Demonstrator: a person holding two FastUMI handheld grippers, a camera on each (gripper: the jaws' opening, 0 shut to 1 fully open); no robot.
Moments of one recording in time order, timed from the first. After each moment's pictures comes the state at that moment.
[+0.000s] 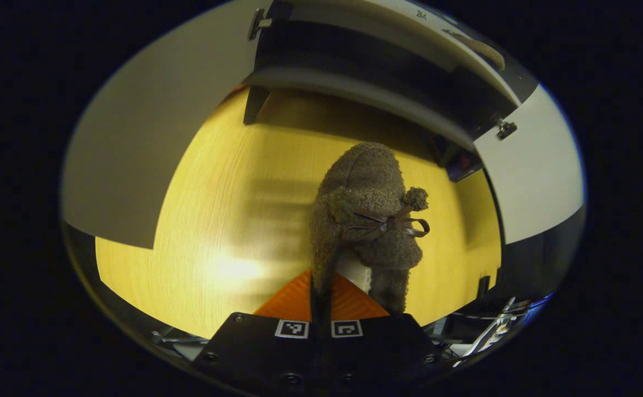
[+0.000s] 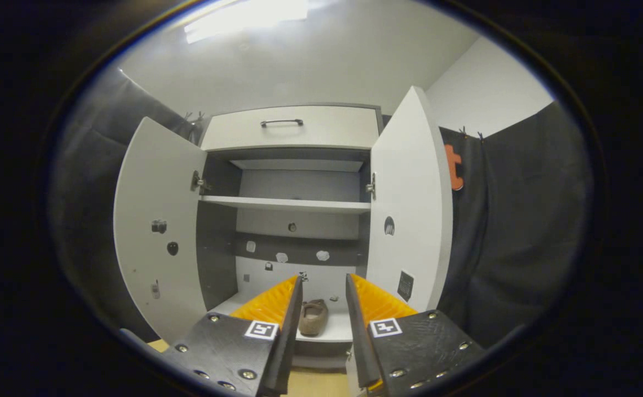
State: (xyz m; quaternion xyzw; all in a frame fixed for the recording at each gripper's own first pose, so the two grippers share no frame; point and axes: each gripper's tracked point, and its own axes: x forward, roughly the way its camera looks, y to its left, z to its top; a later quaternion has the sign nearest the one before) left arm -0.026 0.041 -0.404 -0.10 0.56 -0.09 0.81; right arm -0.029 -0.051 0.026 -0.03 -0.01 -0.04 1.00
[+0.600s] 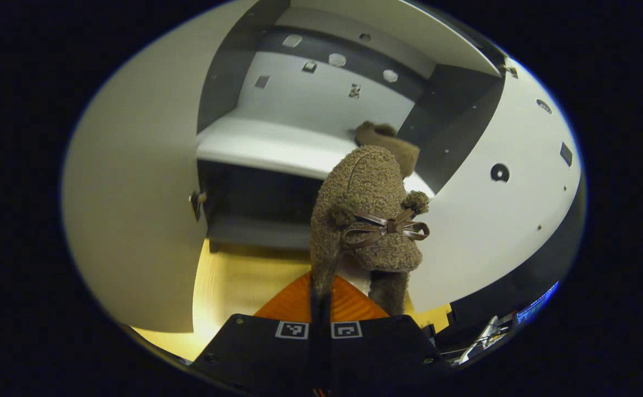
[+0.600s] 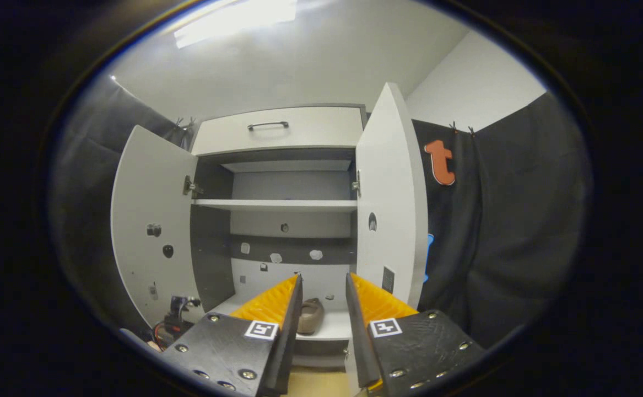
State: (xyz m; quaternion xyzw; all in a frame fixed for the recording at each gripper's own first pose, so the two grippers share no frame) left arm 0.038 0.103 -0.261 -0.12 0.36 -0.18 0.91; right arm -0.038 -0.074 0.023 -0.01 -0.01 -0.06 1.00
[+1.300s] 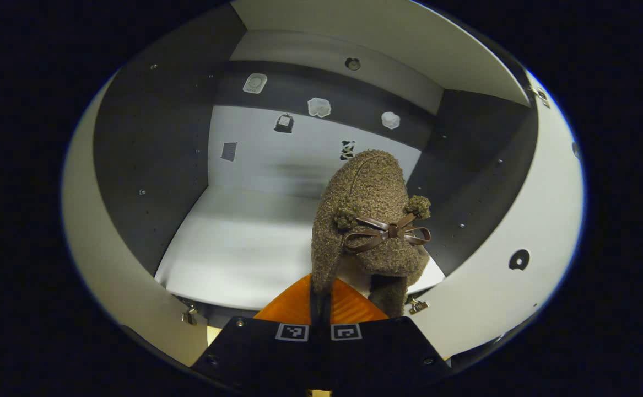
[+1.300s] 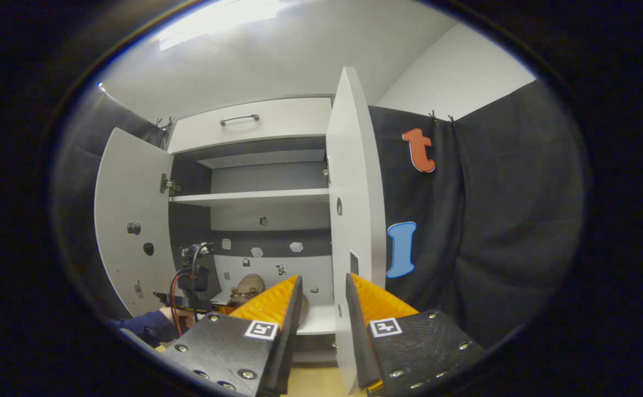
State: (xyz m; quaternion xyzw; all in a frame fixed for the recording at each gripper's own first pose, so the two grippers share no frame) left arm 0.050 0.123 -0.247 -0.09 0.31 -0.15 0.93; right arm -0.043 -0.116 0.006 0.01 0.01 -0.09 1.00
